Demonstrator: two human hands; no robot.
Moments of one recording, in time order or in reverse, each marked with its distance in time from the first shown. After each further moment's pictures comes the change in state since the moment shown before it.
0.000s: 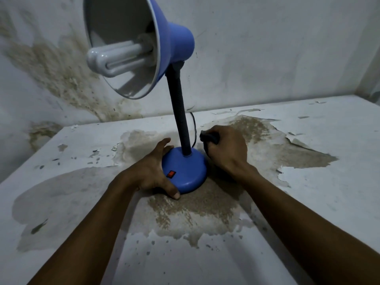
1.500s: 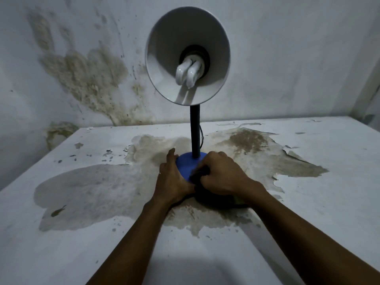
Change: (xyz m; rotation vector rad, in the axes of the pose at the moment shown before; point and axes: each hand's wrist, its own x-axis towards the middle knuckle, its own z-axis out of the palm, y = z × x) left_hand -0.020 0.015 0.067 -0.191 0.456 0.009; right_hand -0.051 -0.045 -0.029 -0.153 -0.493 -0.166
